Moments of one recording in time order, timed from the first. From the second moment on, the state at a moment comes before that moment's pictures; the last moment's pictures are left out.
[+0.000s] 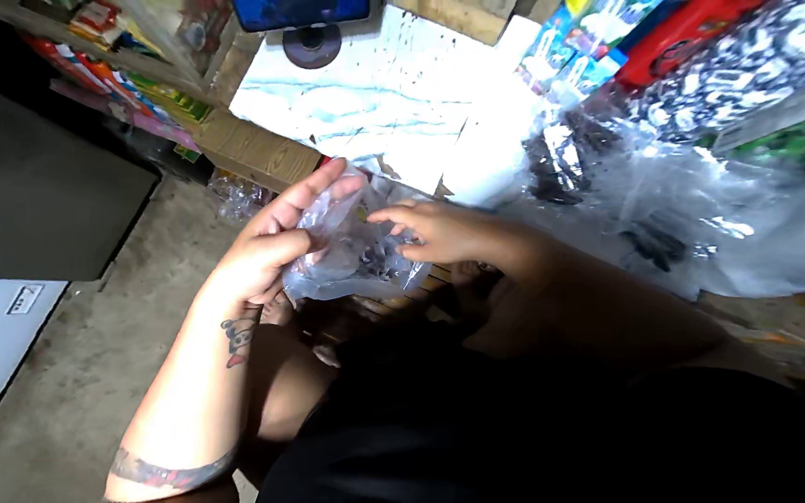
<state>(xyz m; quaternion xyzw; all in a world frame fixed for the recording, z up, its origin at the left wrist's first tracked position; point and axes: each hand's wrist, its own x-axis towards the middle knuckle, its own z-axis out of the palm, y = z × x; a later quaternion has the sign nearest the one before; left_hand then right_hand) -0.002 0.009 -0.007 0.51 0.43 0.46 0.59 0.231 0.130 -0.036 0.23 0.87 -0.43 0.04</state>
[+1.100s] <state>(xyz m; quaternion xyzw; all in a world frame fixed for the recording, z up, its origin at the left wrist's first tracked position) 0.022 0.015 -0.022 0.47 0.52 0.43 0.57 0.358 0.221 -0.002 0.43 0.75 -0.24 -0.45</state>
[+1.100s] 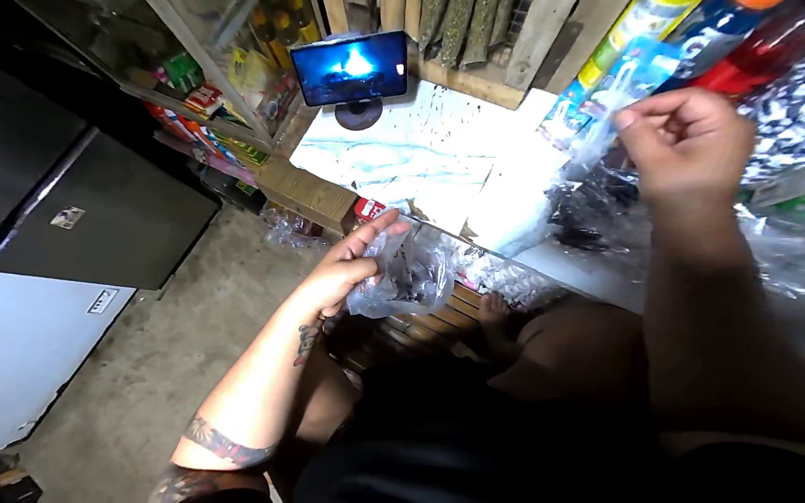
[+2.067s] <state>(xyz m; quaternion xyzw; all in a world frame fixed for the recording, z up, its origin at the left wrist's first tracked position) 0.025 0.023 -0.022 0.47 0.45 0.44 0.62 0.288 0.137 0.004 0.11 0.75 -0.52 -0.39</state>
